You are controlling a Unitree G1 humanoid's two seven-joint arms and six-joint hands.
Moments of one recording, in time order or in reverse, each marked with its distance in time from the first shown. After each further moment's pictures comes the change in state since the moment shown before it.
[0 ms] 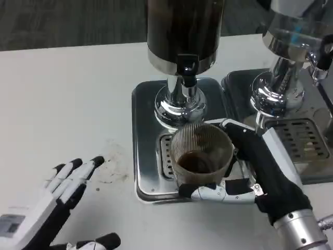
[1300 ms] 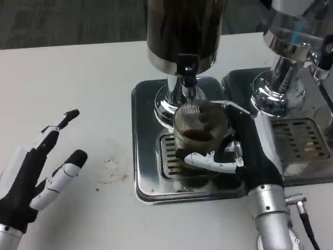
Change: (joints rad) left arm -0.436 -0.126 -0.051 0.589 -0.442 -0.194 -0.075; right arm -0.307 0.116 -0.004 0.531 -0.023 -0.086 -0.295
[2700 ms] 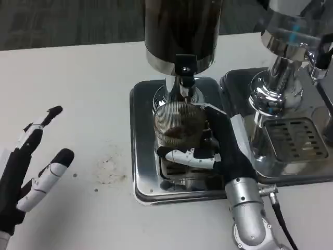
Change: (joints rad) left arm 0.043 0.014 0.042 -0.058 0.012 0.021 0.039; right arm -0.222 0.069 0.016 0.431 0.040 -0.171 -0.091
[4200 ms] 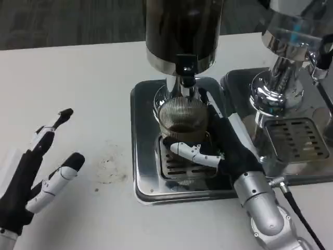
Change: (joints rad) left arm -0.029 0.000 -0.026 0.055 0.020 -0.032 -0.013; right arm 0.054 -0.068 -0.007 -0.247 0.047 0.237 0.293
